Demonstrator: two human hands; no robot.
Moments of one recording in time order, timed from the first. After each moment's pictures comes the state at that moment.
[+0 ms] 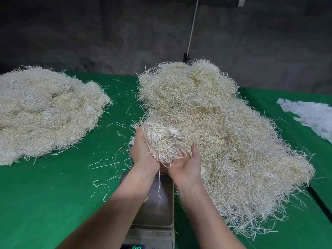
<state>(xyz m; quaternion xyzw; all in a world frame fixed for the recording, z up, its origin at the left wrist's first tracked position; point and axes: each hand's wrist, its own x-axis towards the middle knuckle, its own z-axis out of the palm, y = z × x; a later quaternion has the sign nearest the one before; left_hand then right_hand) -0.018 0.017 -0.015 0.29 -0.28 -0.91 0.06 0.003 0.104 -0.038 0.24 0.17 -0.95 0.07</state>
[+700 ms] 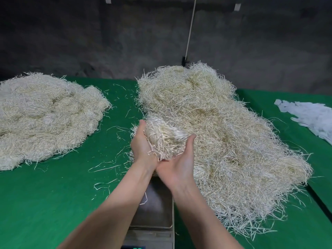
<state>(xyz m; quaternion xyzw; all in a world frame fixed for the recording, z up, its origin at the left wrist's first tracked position) -0.030 0.020 -0.007 0.17 -0.32 -0.93 0.05 0.016 0.081 -0.015 0.07 0.16 -0.98 0.11</state>
